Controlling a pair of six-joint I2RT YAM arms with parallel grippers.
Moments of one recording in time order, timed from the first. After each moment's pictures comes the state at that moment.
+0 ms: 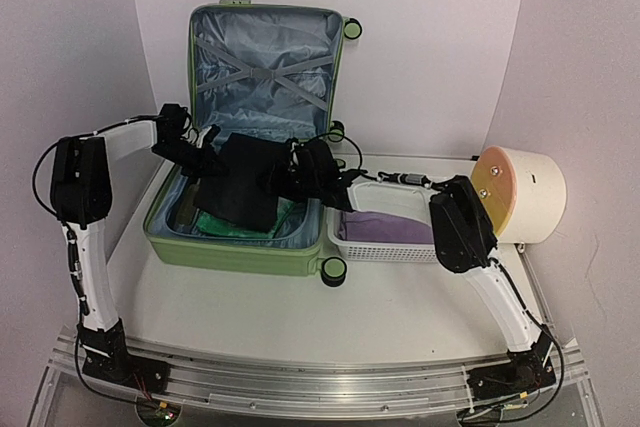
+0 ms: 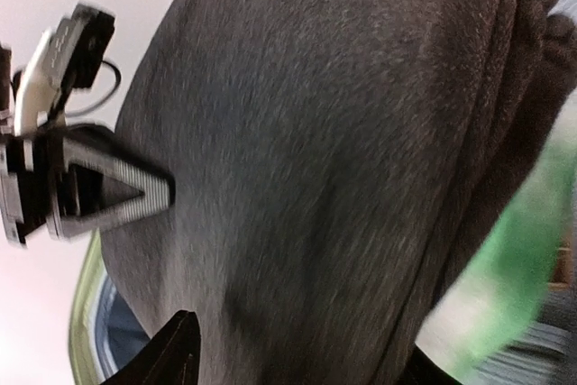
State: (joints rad) left arm -0.12 2.09 1.77 -0.72 0.66 -0.01; right arm 0.83 2.54 2.15 -0.01 -0.12 0.74
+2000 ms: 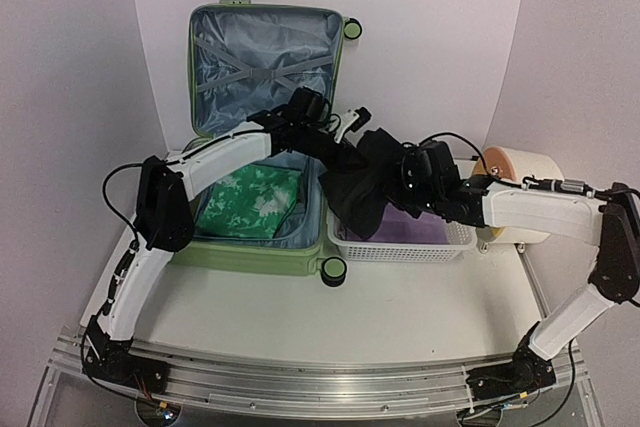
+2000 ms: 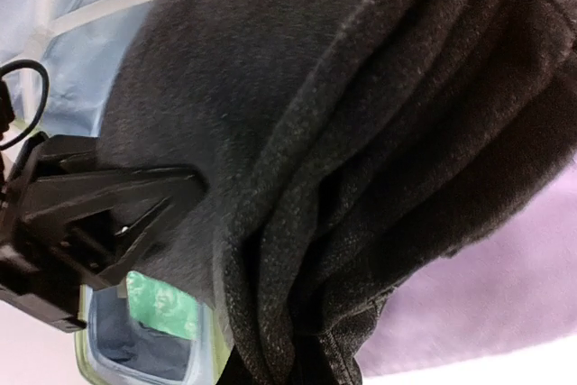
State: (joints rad) left arm -0.74 2.45 2.45 -0.56 0.51 0.14; right arm 0.72 1.55 1.10 -0.10 0.25 1.01
